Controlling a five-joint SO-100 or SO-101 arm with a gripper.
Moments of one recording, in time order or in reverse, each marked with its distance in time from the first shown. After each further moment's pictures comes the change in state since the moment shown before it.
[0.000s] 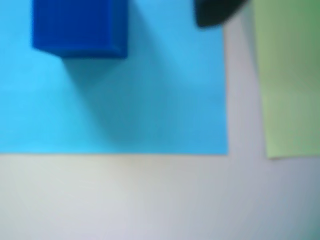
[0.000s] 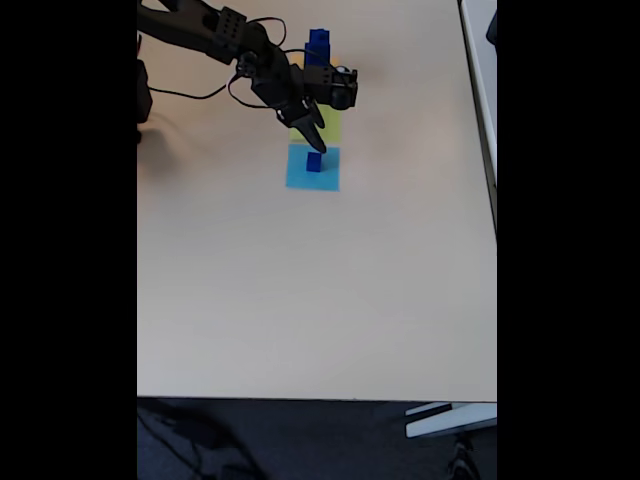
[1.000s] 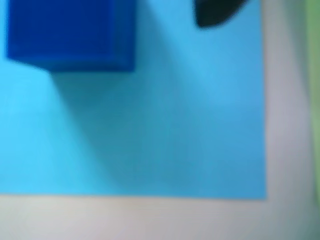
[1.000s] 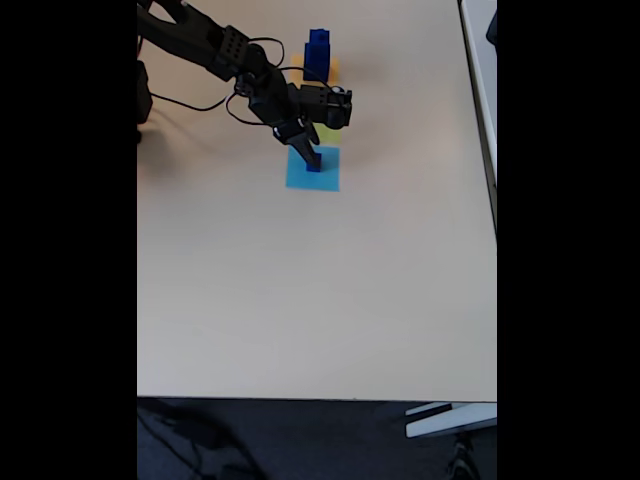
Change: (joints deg) arm 0.9 -4.7 4.7 -8.0 -0.7
